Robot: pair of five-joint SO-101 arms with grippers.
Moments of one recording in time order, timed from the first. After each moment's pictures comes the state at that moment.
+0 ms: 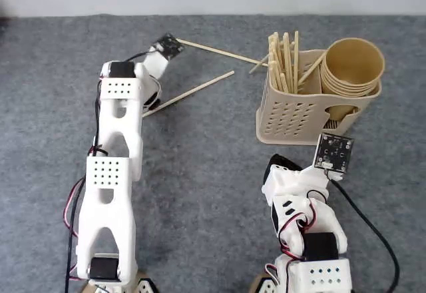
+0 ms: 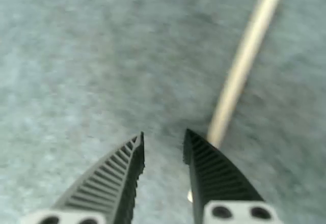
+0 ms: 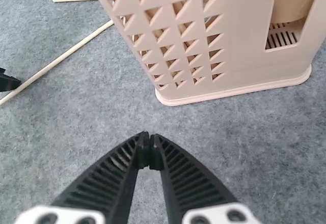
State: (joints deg) left arm -1.8 71.1 -69.8 87.3 -34.5; right arm -6.9 -86.9 82.7 49.0 -19.5
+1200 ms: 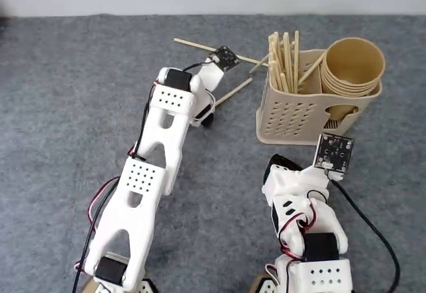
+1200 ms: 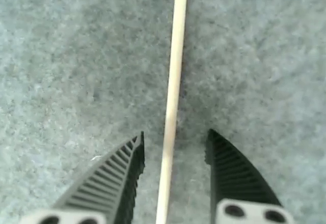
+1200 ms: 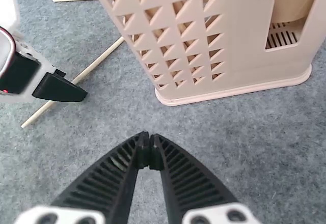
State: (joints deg) left arm 13.6 79.3 -85.0 95.8 -20.4; right arm -6.9 -86.9 82.7 49.0 -19.5
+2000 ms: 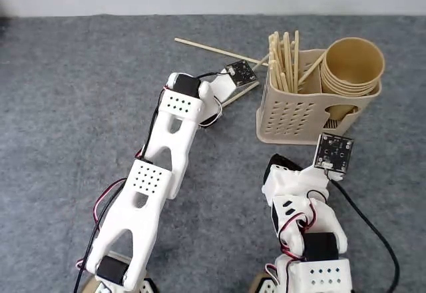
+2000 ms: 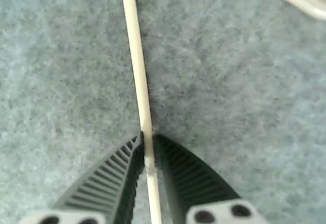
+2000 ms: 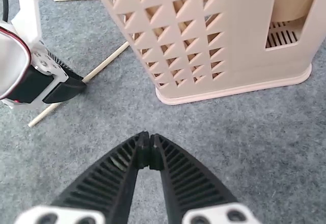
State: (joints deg) left arm 15.3 82.2 -91.7 98.2 -31.3; right arm -6.9 -86.9 82.7 49.0 -19.5
